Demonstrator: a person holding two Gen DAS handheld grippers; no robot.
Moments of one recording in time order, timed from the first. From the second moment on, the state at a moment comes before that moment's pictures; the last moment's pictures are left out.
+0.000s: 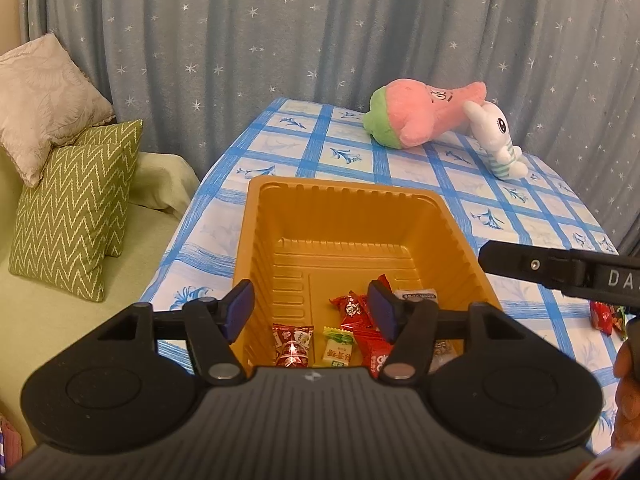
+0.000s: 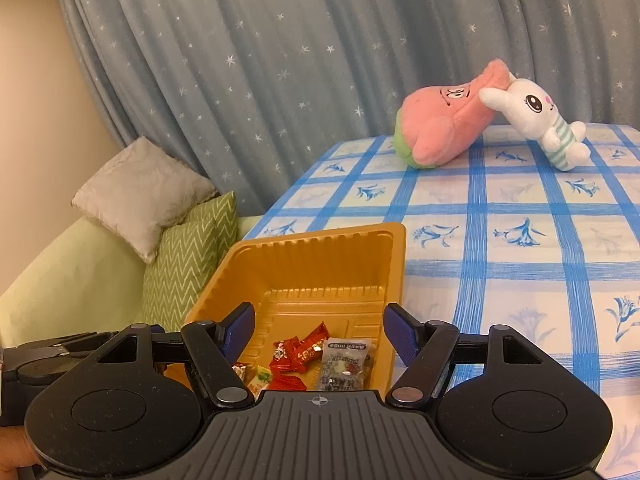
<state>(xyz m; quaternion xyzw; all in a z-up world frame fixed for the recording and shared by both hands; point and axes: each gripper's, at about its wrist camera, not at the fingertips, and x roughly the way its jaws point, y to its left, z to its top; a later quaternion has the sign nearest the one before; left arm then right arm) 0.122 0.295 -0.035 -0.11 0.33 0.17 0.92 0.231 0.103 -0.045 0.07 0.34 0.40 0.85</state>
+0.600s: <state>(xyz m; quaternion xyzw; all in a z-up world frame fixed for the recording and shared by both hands) 0.118 0.271 -0.026 -0.12 0.32 0.14 0.93 0.212 0.068 -0.036 0.03 0.30 0.38 0.88</state>
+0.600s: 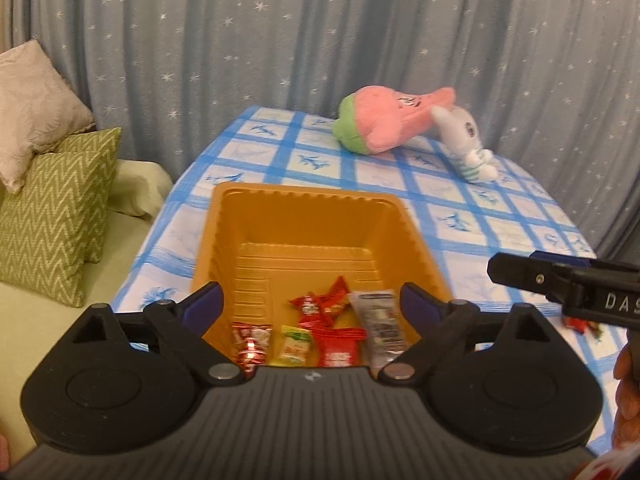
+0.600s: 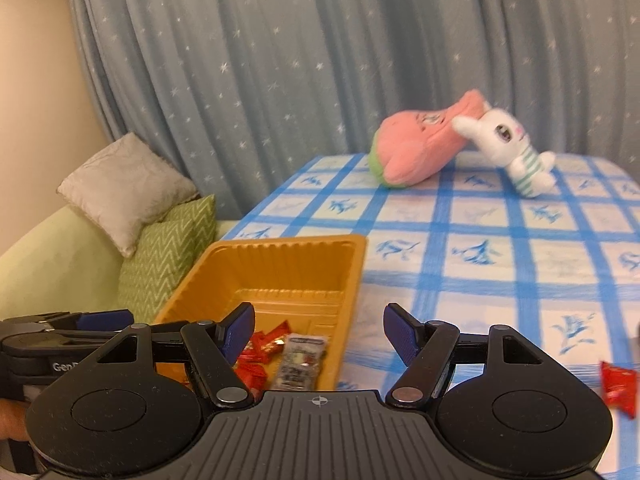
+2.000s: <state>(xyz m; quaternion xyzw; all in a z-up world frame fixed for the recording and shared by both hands) 0.076 0.041 0.004 -0.07 0.29 -0.04 0.95 0.085 -0.178 0.010 0.05 0.27 0.13 0.95</state>
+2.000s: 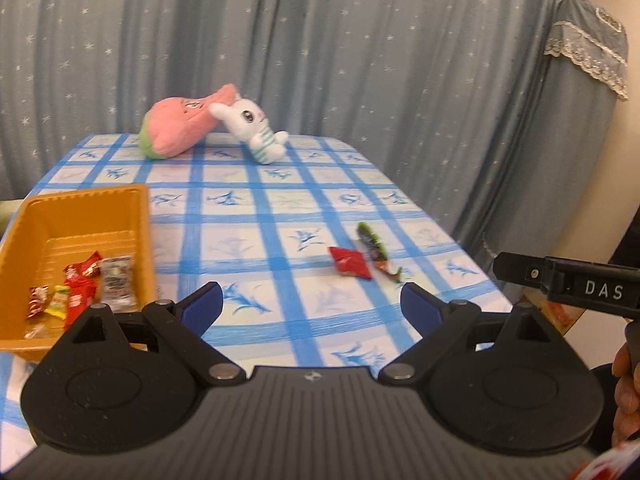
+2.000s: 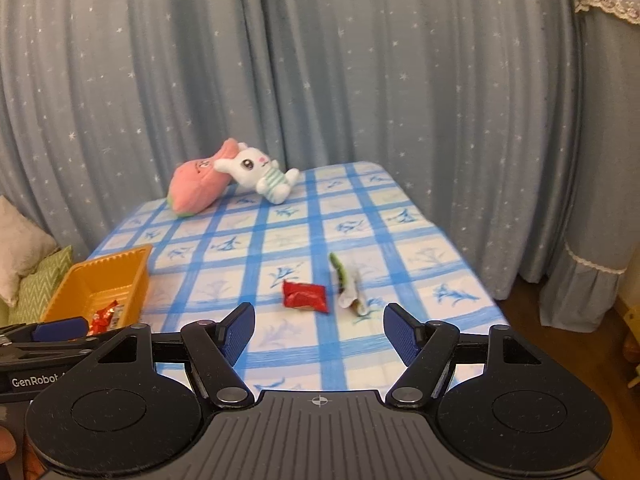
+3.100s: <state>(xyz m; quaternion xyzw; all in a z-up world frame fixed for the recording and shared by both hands) 0.224 0.030 -0.079 -0.05 0.37 -0.05 0.93 0.251 -0.174 -0.088 0.02 0.34 0.16 0.93</state>
